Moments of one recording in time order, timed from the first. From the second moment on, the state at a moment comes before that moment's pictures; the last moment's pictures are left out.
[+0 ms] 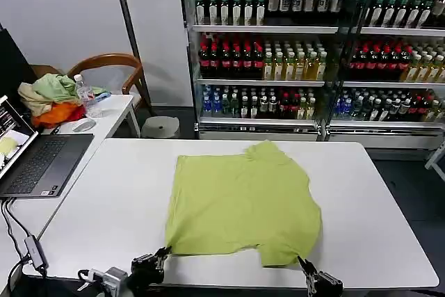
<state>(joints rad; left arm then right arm) 1.70 -0.92 -0.43 -2.22 -0.49 0.48 -0.12 -2.02 1.05 0.57 2.28 0.24 -0.06 0.01</state>
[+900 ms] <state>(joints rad) 1.71 -0.88 -0.54 -2.24 -0.56 0.41 -0.01 -1.89 1.03 0.60 2.21 0.26 0.02 0.02</state>
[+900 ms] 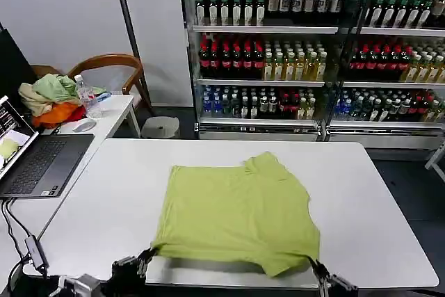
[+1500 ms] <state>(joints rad) 1.41 -0.88 -0.42 -2.01 -0.62 0.35 0.05 -1.54 1.00 0.42 2.04 0.32 -0.09 0.04</state>
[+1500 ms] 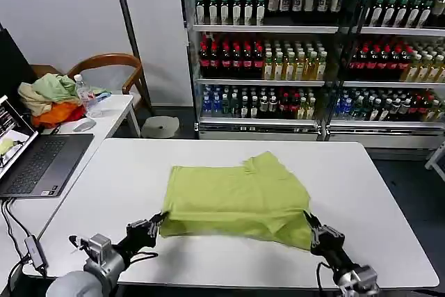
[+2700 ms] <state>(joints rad) 1.21 -0.89 -0.31 -1.79 -0.58 0.30 0.09 -1.27 1.01 0.27 1.84 0.37 -0.20 0.07</state>
